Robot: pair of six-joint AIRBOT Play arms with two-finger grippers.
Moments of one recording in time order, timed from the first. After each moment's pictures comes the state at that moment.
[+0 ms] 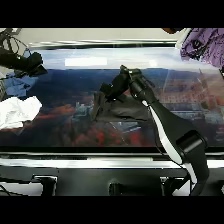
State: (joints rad) left arm 0.06 -1.61 2.02 1.22 -1.49 -1.80; right arm 0.53 -1.85 1.87 1.86 -1.11 -0.83
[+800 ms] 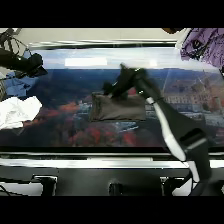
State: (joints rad) left arm 0.06 -1.61 2.01 1.22 -1.49 -1.79; right arm 0.43 -1.83 1.87 2.01 -1.14 -1.08
